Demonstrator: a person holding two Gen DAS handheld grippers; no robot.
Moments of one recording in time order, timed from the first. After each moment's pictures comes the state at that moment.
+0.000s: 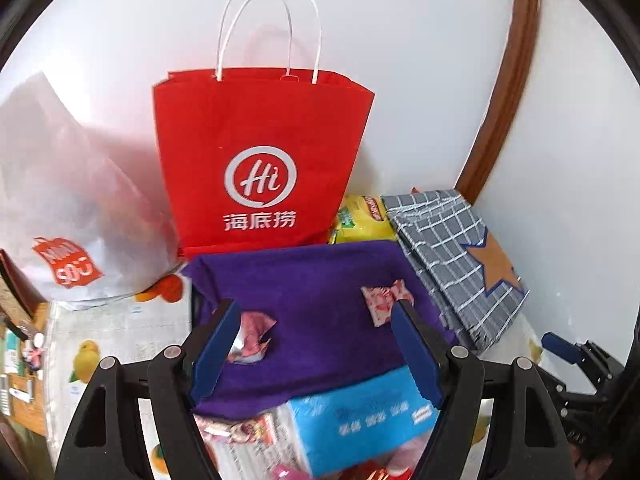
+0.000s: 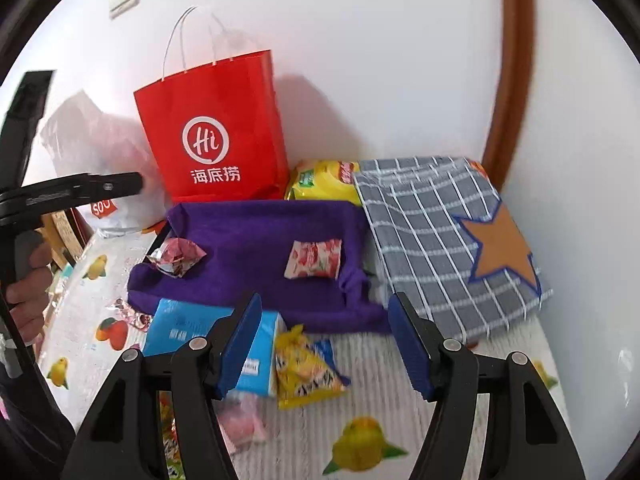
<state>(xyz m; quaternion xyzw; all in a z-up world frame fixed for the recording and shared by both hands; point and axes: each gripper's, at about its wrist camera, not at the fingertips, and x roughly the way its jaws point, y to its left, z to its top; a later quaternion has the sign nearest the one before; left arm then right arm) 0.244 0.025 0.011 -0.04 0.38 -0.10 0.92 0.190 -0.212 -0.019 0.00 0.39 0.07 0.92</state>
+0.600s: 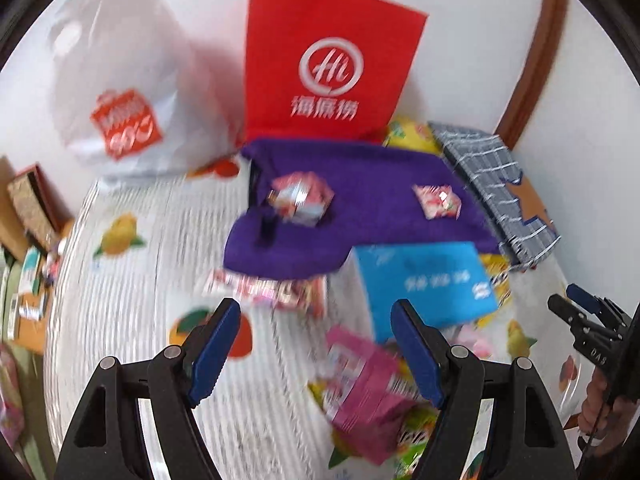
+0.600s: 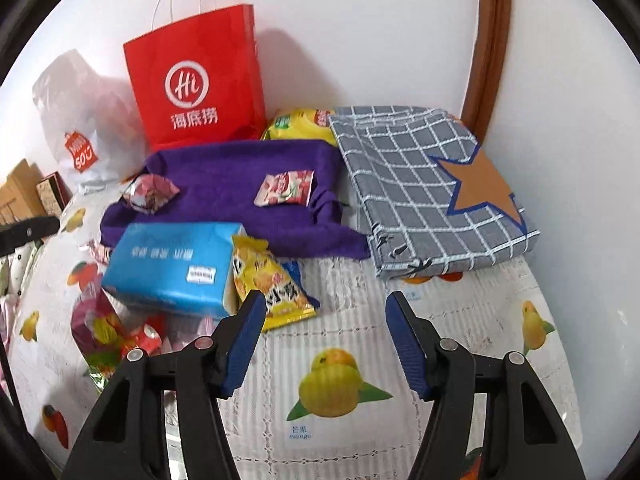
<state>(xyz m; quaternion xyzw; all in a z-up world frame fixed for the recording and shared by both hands) 0.162 0.071 -0.070 -0.06 0.45 -0.04 0.89 0.155 -0.229 -0.083 -0.02 0.42 0.05 0.91</state>
